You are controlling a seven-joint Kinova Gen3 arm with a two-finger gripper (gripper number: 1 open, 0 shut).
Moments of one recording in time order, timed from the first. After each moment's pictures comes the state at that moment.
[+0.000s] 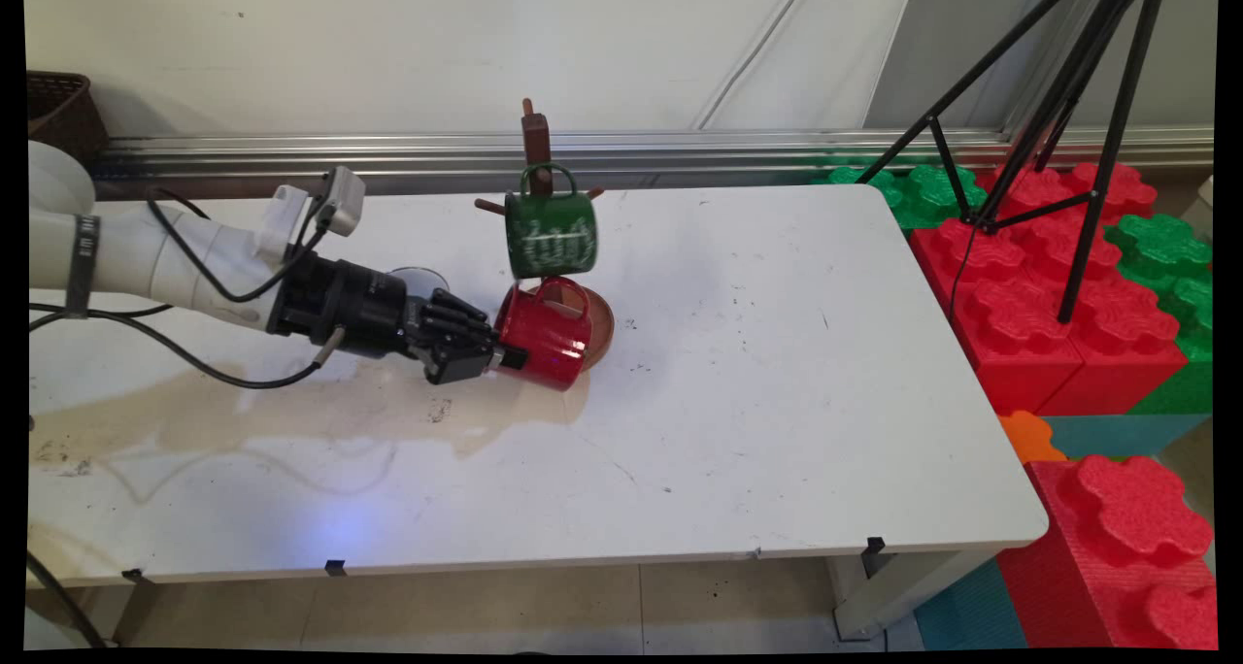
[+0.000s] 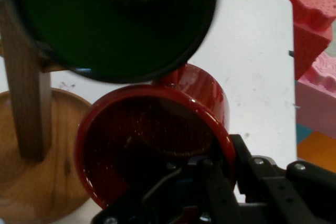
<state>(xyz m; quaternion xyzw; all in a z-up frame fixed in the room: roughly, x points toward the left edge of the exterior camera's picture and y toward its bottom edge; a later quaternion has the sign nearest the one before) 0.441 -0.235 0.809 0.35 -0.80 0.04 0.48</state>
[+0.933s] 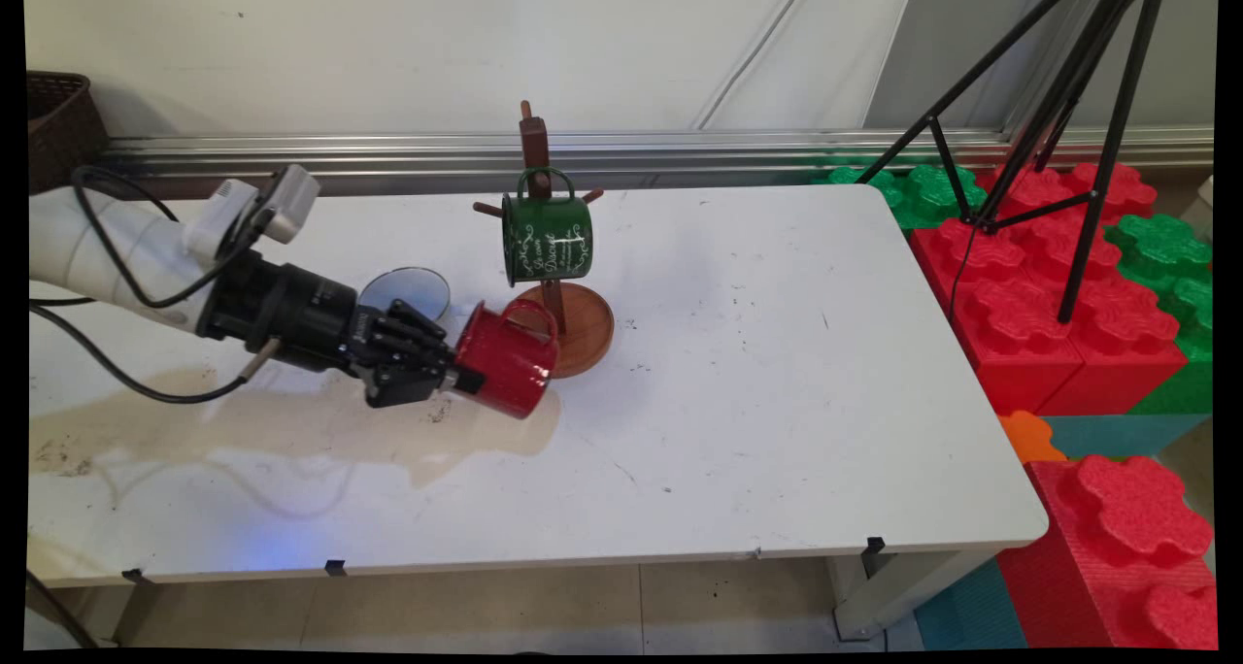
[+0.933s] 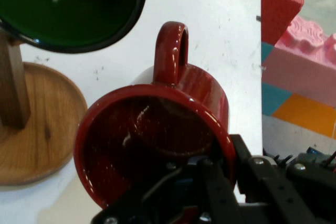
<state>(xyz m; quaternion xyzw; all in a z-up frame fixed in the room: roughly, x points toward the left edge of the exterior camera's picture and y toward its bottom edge) 0.457 -0.206 0.837 0.32 -0.83 0.03 0.45</state>
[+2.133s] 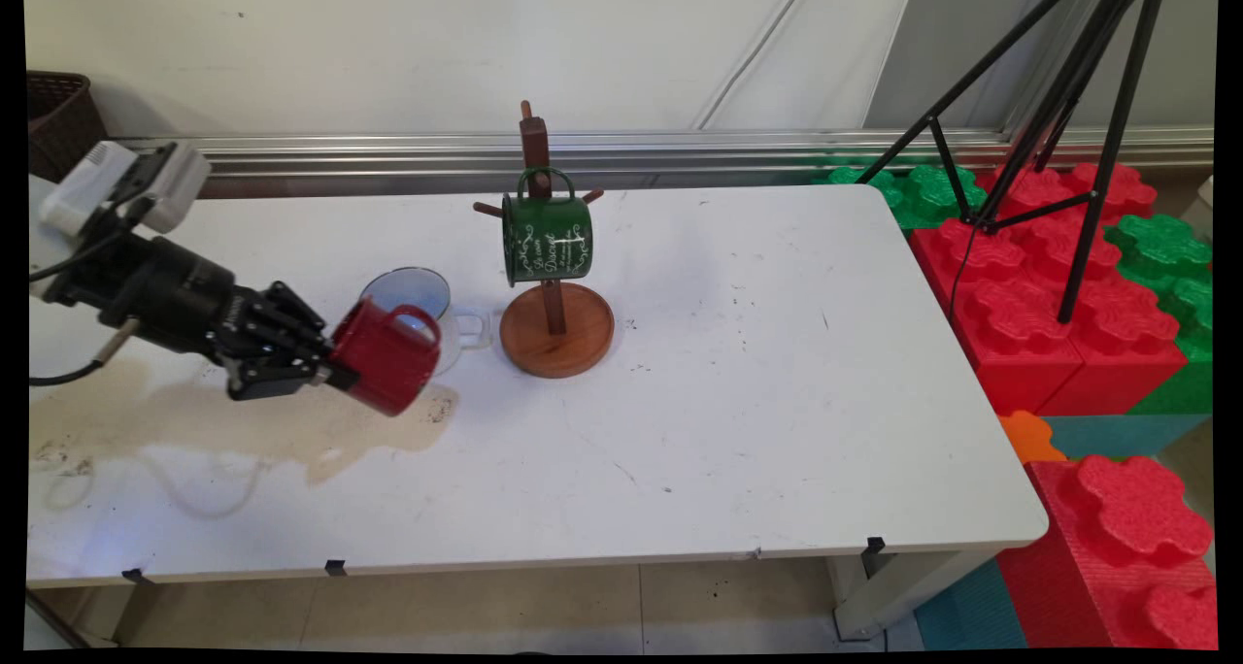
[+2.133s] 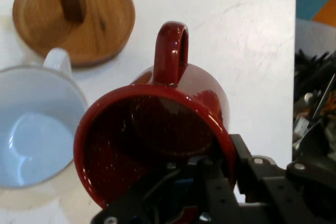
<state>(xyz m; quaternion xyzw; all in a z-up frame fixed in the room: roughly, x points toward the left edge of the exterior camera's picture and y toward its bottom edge) 0.522 -0.175 0.886 0.31 -0.89 0.05 0.34</state>
